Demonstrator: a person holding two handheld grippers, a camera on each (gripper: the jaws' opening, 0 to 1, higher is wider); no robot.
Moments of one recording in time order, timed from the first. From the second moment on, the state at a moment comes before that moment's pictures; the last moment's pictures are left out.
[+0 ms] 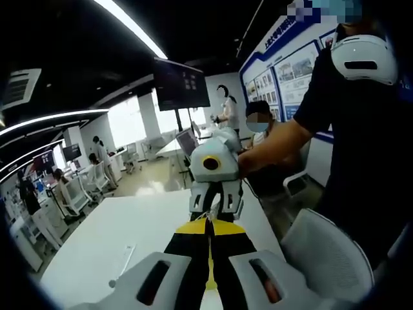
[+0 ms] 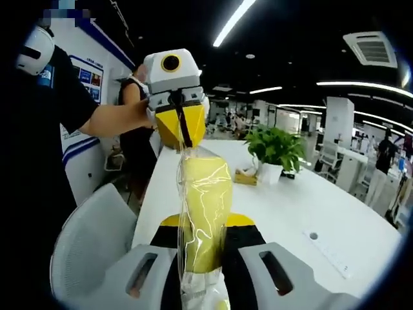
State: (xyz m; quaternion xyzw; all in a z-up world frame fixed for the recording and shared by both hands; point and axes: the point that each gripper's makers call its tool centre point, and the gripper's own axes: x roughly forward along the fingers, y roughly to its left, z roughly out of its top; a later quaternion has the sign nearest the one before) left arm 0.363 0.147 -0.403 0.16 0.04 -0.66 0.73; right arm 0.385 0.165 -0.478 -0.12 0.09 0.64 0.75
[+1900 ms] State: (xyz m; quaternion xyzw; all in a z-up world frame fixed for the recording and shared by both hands) left arm 0.361 0.148 -0.416 0.14 0.07 -0.65 0.75; right arm 0.380 0.167 -0.493 -0.07 0.13 0.63 0.76
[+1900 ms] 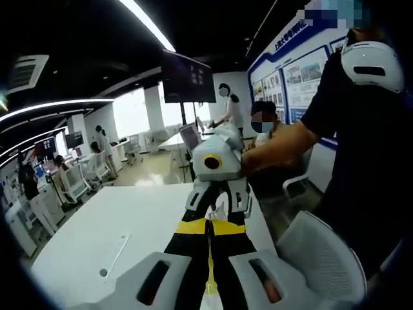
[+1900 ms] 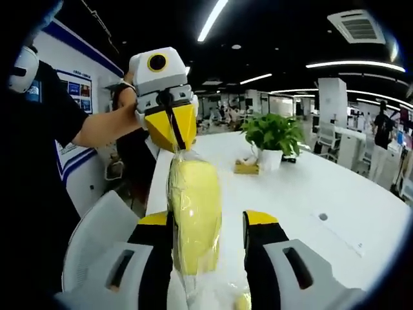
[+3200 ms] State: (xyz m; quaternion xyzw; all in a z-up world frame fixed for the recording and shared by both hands) left arm 0.366 0.154 -0.422 0.14 0.08 -0.64 0.75; right arm 0.383 0.130 -0.472 0.03 0.05 0.55 0.83
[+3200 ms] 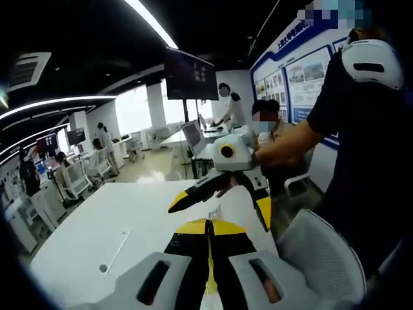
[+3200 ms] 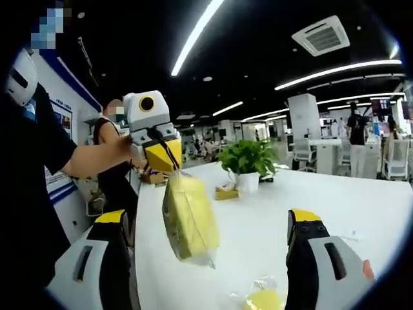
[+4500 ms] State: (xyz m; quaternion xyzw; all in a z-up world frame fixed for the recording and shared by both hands) left arm 0.370 0.177 -0.437 0.10 0.09 -0.61 0.78; right arm 0.352 0.020 -0.503 -0.05 0.06 0.45 0.89
